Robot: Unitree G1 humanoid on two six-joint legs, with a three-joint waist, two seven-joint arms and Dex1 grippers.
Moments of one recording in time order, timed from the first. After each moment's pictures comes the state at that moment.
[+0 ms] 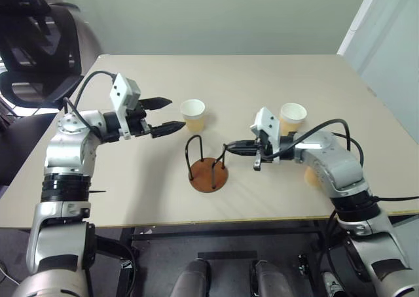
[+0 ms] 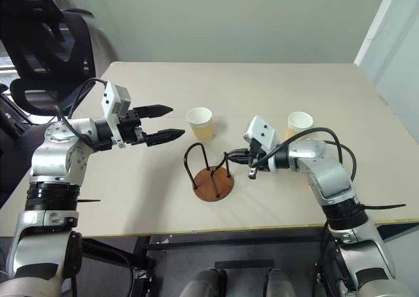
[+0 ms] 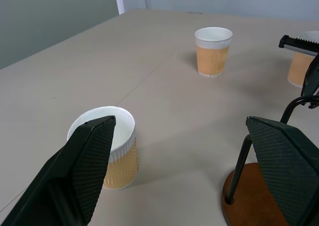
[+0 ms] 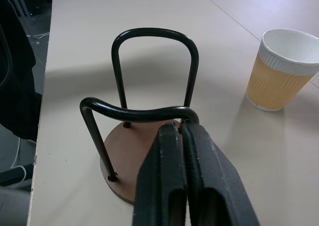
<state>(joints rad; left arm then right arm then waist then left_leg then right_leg) -0.77 0.71 0.10 0.36 -0.37 0.33 -1.17 -0.70 -0.47 0.22 -0.11 0.28 0.64 1.00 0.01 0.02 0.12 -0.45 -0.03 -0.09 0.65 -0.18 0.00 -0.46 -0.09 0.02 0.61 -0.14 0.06</state>
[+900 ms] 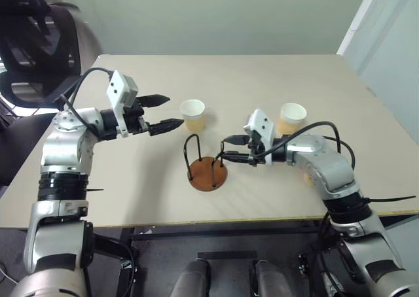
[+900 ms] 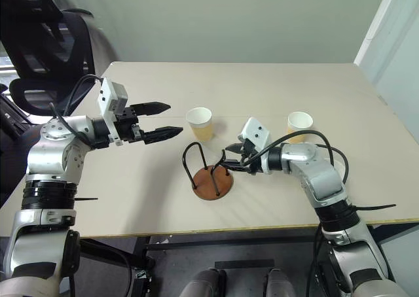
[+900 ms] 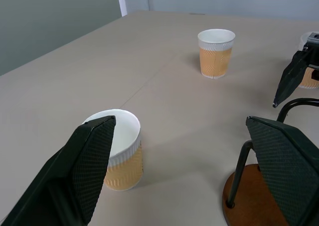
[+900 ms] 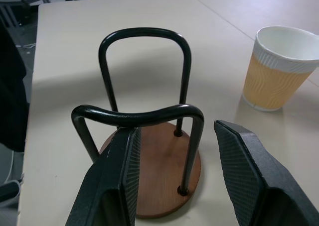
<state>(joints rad) -0.78 0.72 0.10 0.36 -0.37 0.33 -1.17 -0.69 -0.40 0.24 -0.08 0.27 0.64 0.91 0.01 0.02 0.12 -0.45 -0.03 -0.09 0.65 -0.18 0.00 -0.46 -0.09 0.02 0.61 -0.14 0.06</state>
